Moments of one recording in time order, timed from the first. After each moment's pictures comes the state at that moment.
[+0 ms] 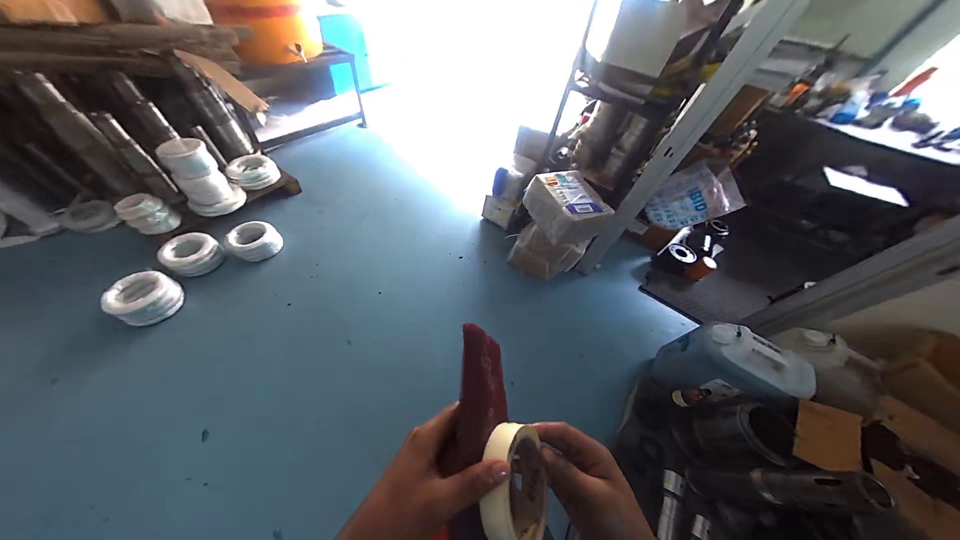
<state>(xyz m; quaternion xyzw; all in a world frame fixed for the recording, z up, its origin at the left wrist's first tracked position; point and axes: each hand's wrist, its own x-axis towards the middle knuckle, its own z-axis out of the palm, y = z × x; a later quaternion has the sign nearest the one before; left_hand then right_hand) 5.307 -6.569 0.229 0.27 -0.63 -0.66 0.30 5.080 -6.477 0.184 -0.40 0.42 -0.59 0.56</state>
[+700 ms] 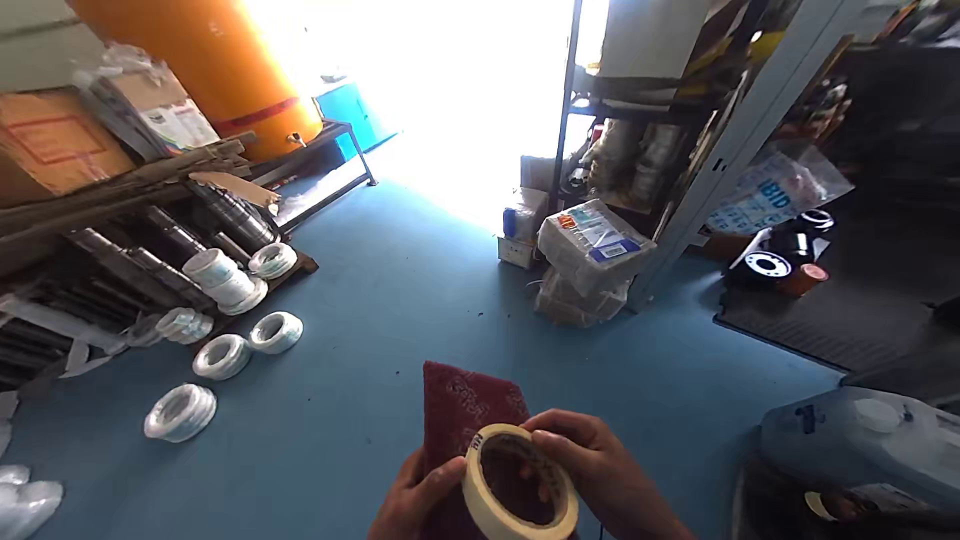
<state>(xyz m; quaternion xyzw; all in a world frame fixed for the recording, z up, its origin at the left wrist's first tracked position) 5.108 -6.845 0.251 0.35 -0.44 -0.75 0.36 4.867 -6.809 0.212 -0.40 0.41 -0.54 0.62</state>
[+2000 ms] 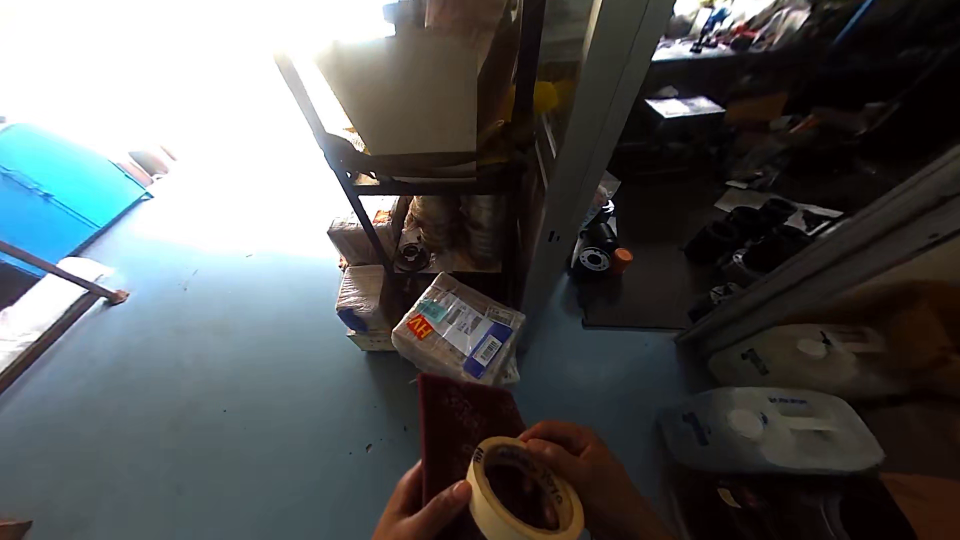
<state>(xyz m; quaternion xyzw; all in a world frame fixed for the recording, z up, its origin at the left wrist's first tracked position) 4.631 -7.293 0.221 0.21 -0.50 -0.83 0.12 4.450 -7.136 0.189 -0.19 0.54 -0.68 0.46</state>
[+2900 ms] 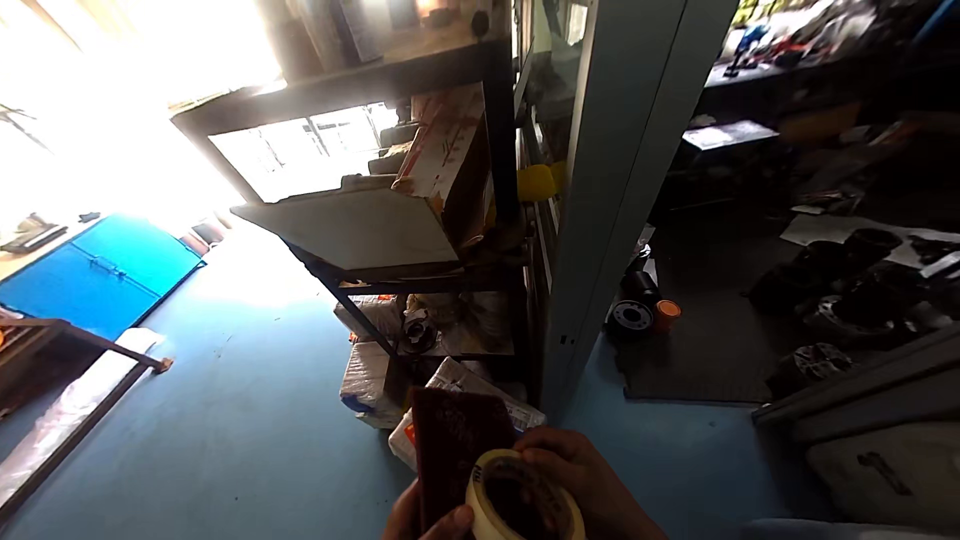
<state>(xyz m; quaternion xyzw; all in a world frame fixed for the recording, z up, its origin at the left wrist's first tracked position) 4.409 -7.375 0.250 0.18 -0.59 -0.76 0.17 4.211 -7.240 0.185 -0.27 0.43 -0.71 0.48</state>
